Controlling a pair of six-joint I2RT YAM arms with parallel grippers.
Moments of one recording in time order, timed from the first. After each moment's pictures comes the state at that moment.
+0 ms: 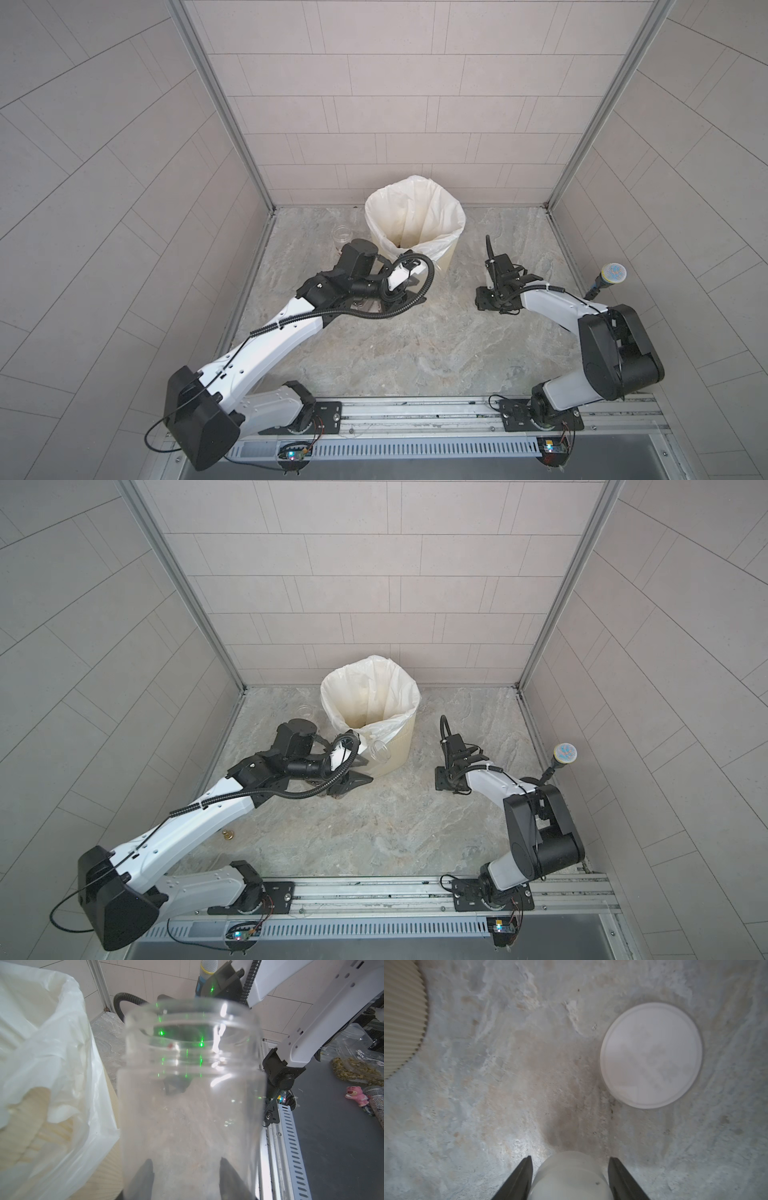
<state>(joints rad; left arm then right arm) -0.66 1.19 1.05 -0.42 0.62 0.27 0.24 1.50 0.79 -0.48 0.03 0.30</state>
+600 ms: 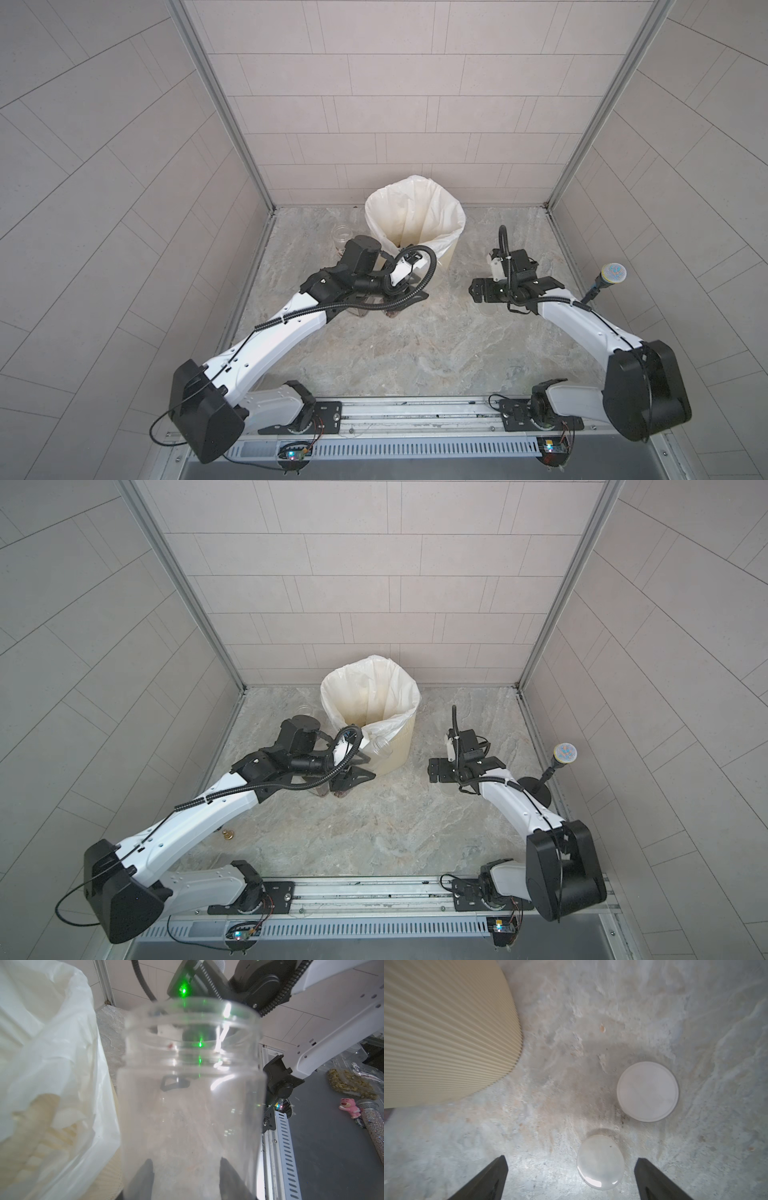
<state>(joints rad) -0.67 1.23 1.11 -0.43 0.62 0.20 0.20 1.23 0.80 -0.47 -0.14 0.22</state>
